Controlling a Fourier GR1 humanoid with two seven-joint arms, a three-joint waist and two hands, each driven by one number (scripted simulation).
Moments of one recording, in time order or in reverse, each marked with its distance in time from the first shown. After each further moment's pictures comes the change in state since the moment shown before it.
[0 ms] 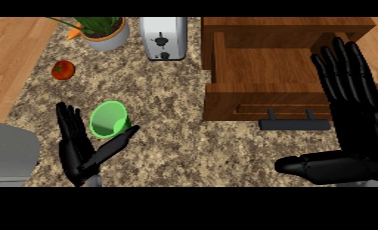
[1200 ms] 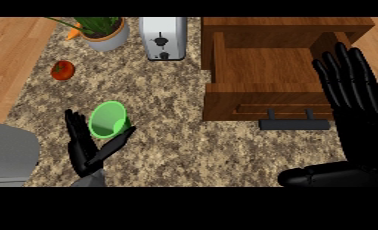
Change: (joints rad) left arm -0.156 0.020 0.151 0.475 0.197 -0.155 -0.315; right arm 0.032 0.004 0.009 -0.054 -0.012 0.020 0.033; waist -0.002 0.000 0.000
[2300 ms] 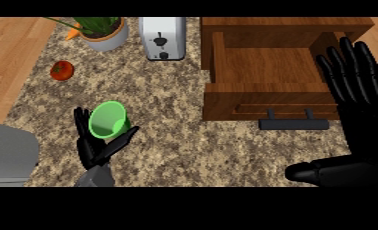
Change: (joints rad) left arm -0.163 0.003 0.102 0.343 0.093 -0.249 -0.200; right arm -0.031 -0.018 -0.042 0.027 -0.044 0.022 0.008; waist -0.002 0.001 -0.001
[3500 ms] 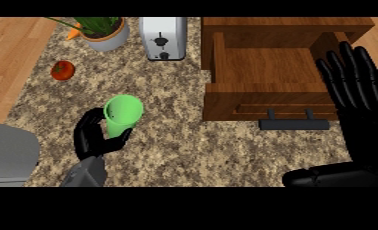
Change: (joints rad) left arm -0.083 0.072 -0.018 0.097 -0.079 -0.226 -0.103; right arm 0.025 0.009 0.024 -0.037 0.033 -0.009 0.011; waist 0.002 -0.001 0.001
